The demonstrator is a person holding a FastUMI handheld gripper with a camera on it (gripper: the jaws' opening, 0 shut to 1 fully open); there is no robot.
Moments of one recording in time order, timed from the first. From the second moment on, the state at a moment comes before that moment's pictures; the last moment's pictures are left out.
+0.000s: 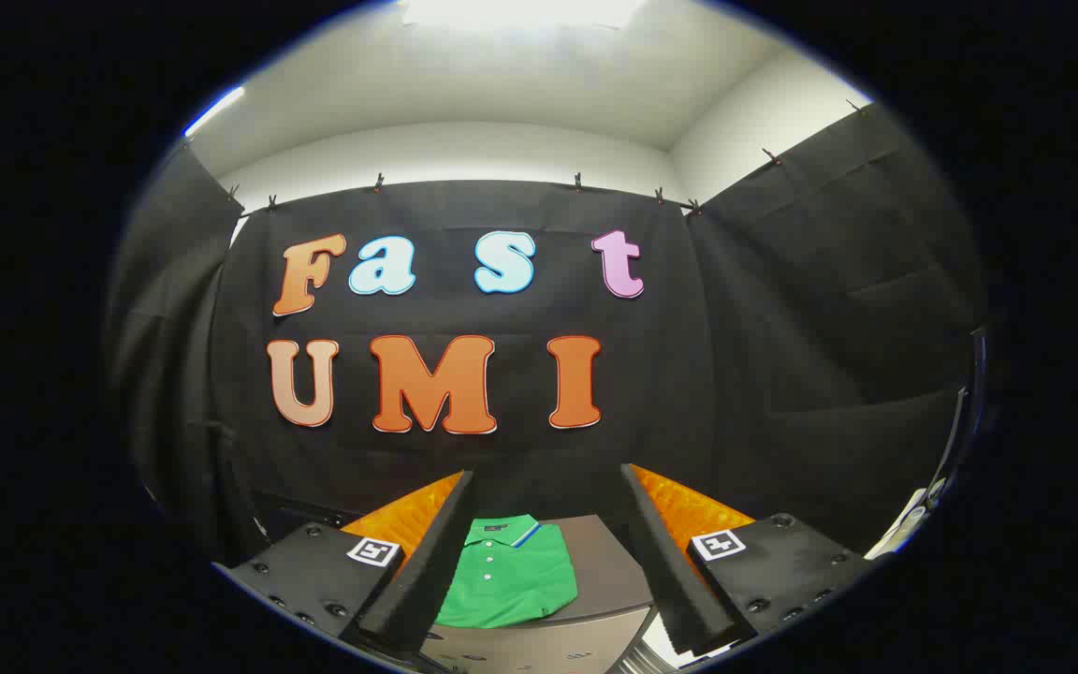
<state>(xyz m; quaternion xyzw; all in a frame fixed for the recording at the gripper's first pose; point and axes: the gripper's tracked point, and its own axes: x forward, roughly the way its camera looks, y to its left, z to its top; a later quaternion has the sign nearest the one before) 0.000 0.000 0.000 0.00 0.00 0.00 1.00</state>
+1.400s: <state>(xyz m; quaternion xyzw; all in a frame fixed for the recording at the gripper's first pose) 0.050 0.034 -0.010 0.06 0.05 0.02 1.00</state>
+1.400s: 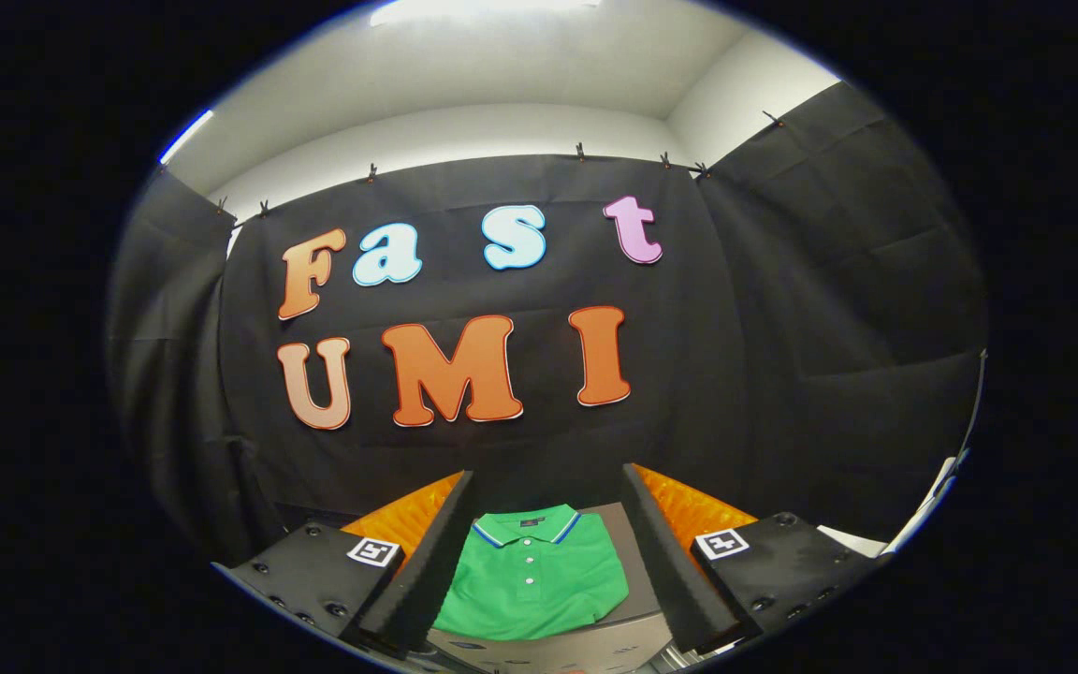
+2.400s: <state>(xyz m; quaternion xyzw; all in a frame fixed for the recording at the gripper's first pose) 0.186 0.116 -0.182 0.00 0.46 0.10 0.88</state>
